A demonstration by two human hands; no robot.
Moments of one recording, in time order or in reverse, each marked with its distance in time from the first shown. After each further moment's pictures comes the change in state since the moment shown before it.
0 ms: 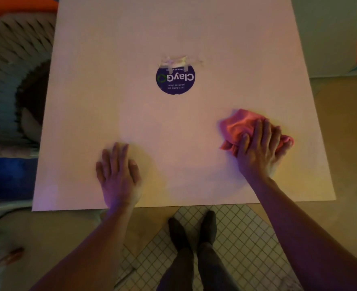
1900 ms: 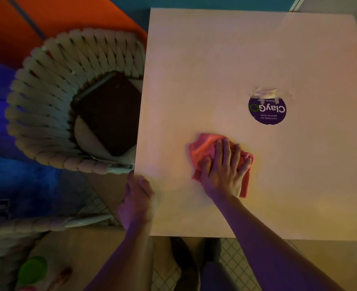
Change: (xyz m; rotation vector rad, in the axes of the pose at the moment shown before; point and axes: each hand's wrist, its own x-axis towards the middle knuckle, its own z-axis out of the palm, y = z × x) left_hand 0.093 -0.189 -0.071 -0.254 -0.266 -0.425; right_hand -0.111 -0.347 0.011 -0.009 -0.130 -0.203
